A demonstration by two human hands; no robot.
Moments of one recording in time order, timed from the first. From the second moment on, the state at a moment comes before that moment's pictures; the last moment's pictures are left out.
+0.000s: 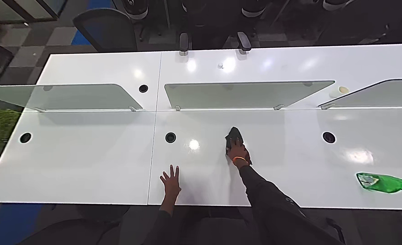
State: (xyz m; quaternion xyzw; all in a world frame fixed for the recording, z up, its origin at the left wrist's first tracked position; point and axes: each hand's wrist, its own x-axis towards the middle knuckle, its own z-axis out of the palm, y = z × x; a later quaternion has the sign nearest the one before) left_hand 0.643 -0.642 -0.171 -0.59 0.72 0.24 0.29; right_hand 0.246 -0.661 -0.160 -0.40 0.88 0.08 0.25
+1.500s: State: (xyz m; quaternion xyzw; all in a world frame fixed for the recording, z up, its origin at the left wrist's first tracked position) left_hand 0.705 -0.636 -0.143 -0.52 0.70 0.36 0.32; right_hand 0.369 -0.547 -0.123 -0.52 0.77 0.08 0.35
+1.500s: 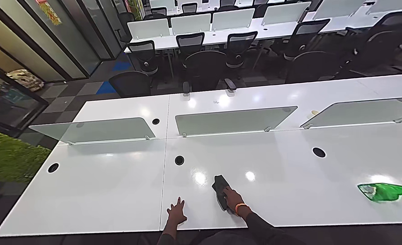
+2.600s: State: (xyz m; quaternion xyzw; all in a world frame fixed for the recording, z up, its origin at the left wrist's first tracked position) left_hand 0.710 -0.626 -0.142 -0.53 0.71 0.36 0.30; right_hand 0.276 -0.551 0.052 -0.47 0.85 -0.22 0.12
